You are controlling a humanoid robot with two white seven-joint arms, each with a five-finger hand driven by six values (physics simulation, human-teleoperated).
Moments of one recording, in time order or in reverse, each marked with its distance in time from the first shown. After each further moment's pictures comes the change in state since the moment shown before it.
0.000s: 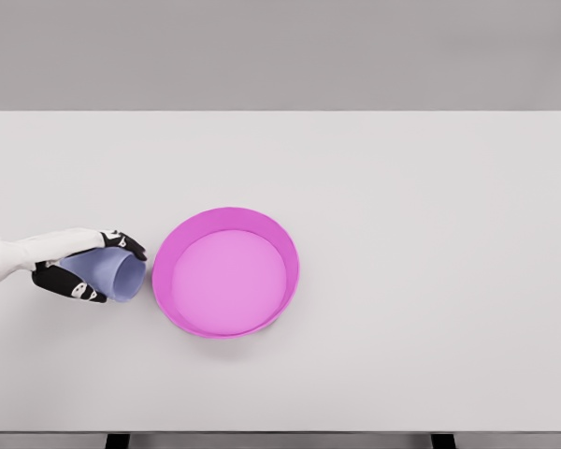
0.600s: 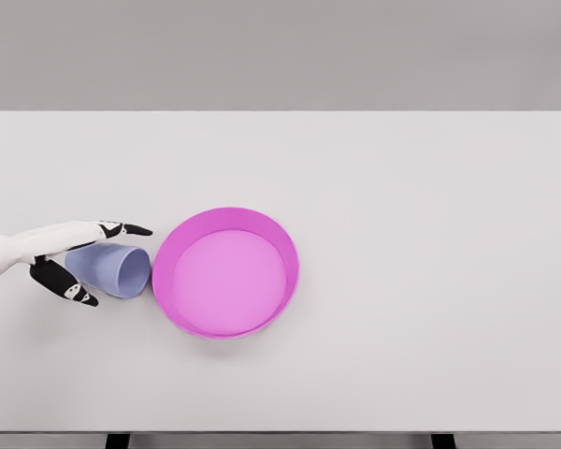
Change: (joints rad) left arm -0.023 -0.004 -0.002 0.003 -0.013 -0.012 0.002; right arm 0.000 0.000 0.000 0.000 0.000 0.000 0.000
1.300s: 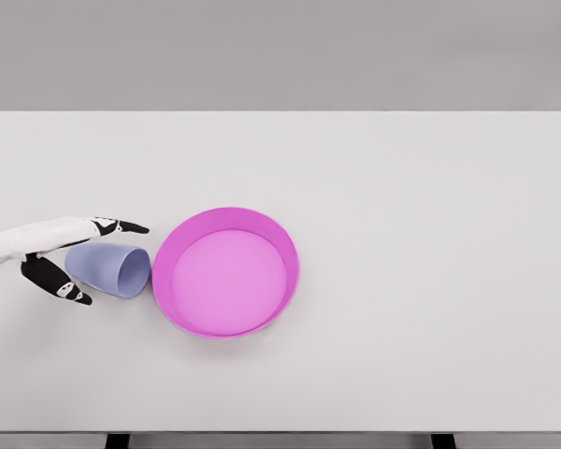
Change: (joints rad) left arm -0.002 0.040 0.004 -0.034 0.031 -0.001 0.000; right arm 0.002 0.000 0.000 0.000 0.000 0.000 0.000
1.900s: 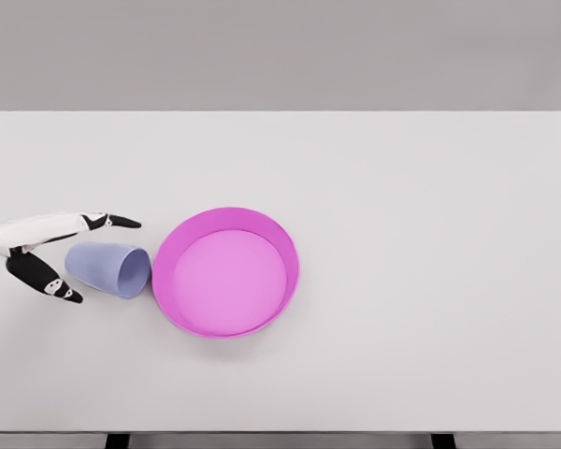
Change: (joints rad) left arm -0.015 0.073 -0.011 -0.031 0.092 -0.013 -0.001; right arm -0.002 0.000 0.000 0.000 0.000 0.000 0.000
